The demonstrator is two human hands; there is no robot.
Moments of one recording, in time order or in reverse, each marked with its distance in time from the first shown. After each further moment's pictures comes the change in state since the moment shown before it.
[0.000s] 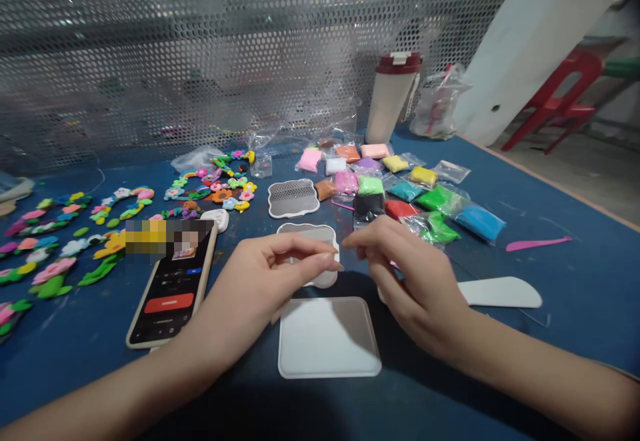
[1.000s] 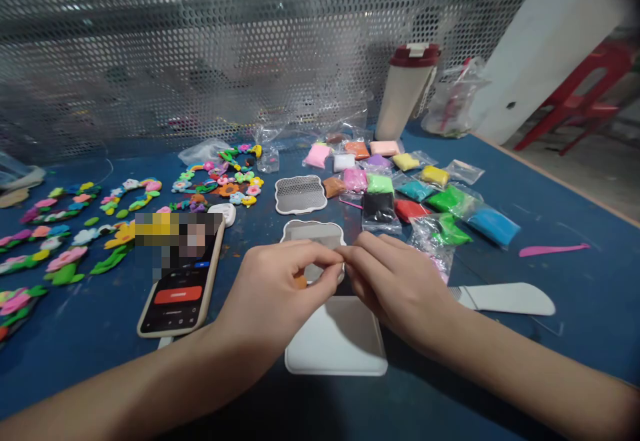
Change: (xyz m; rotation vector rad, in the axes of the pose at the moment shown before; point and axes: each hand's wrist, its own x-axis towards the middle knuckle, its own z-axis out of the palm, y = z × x) left_hand 0.000 -0.010 0.001 0.420 0.105 0.367; right_hand 0.005 0.006 0.015 -0.413 -0.131 -0.297
